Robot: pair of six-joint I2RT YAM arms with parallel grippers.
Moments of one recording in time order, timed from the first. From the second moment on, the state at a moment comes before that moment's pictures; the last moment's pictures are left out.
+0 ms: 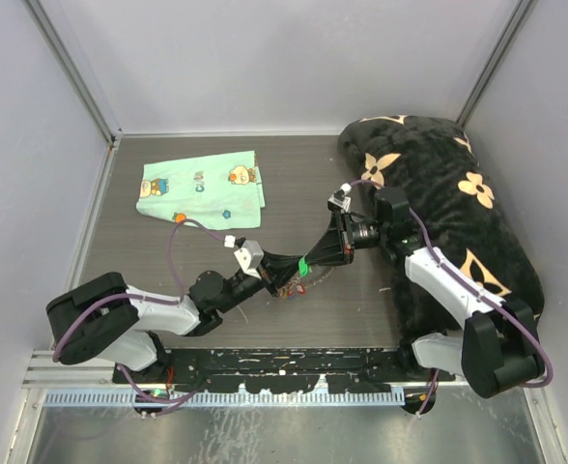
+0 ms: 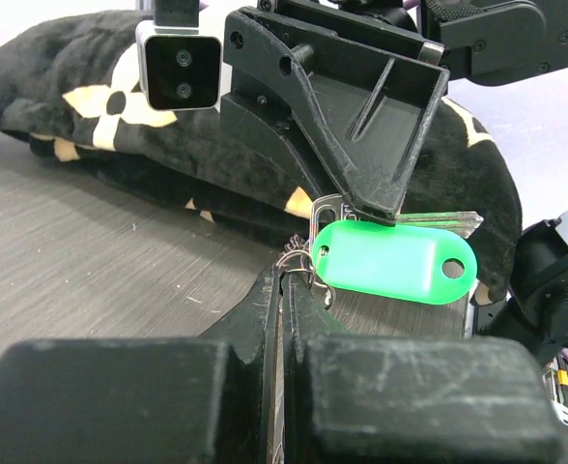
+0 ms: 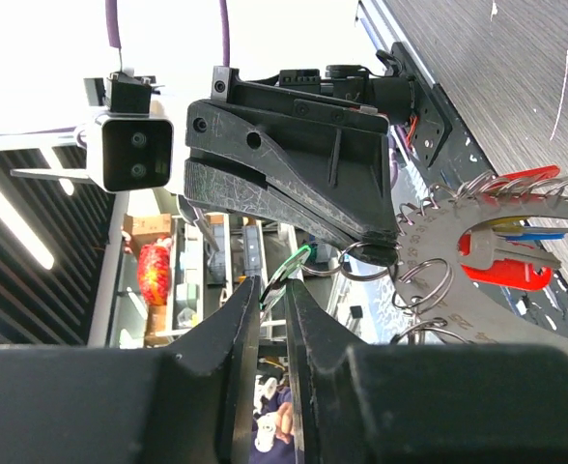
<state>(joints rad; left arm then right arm) -1.05 1.41 0.34 1.36 0.02 -0.20 0.33 1.20 0.71 0.10 -1.29 1.11</state>
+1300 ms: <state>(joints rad) -1.00 1.41 0.45 1.27 -0.15 -0.46 0.29 1.11 1.16 -0.86 -1.14 -0.81</state>
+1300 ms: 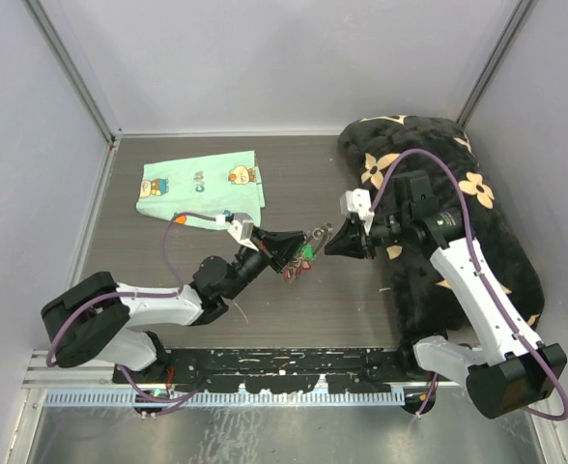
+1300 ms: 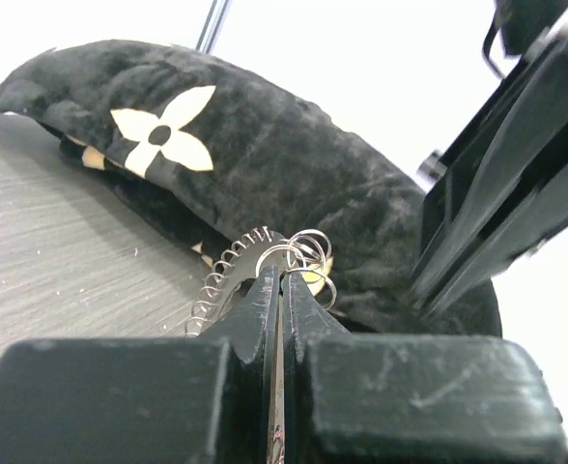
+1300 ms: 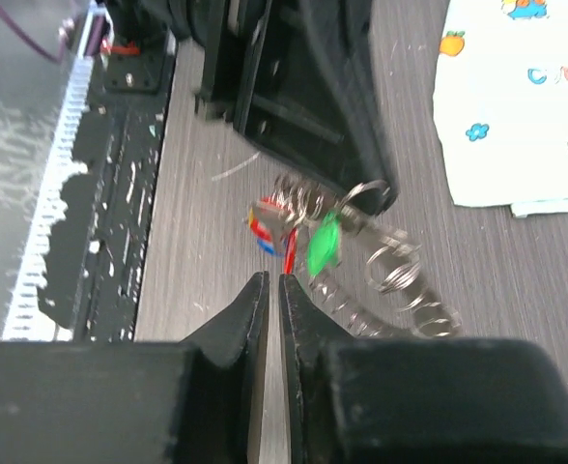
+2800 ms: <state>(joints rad) -1.22 1.24 0.77 0.48 -0.71 -0.48 0.29 1.13 0.94 -0.14 -1.11 -0.02</state>
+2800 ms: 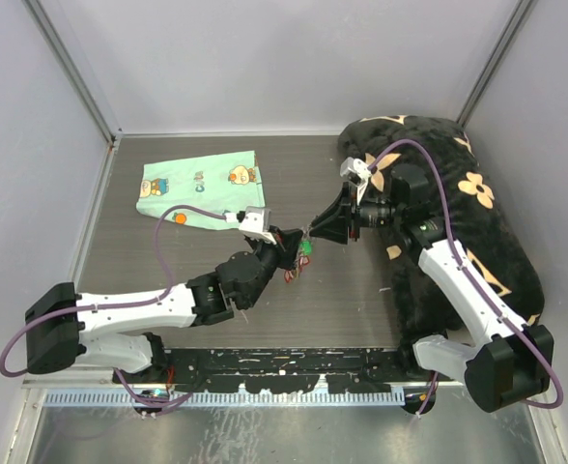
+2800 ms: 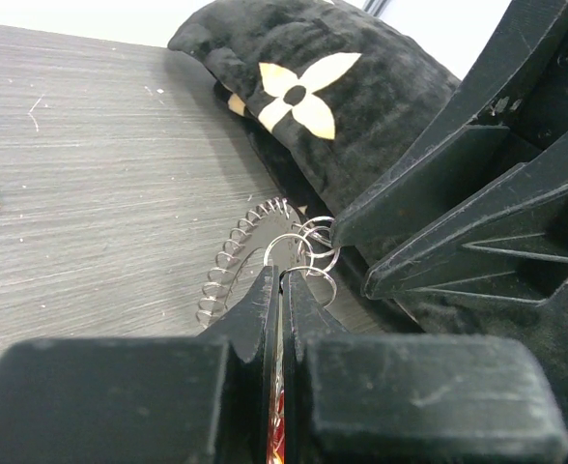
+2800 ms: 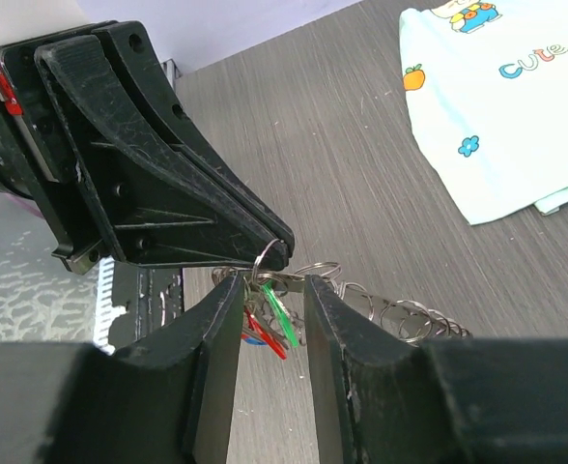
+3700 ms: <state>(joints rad) -1.22 1.26 0.78 0.48 -0.72 -0.48 0.24 1.07 0.93 -0.37 -1.17 -0.29</state>
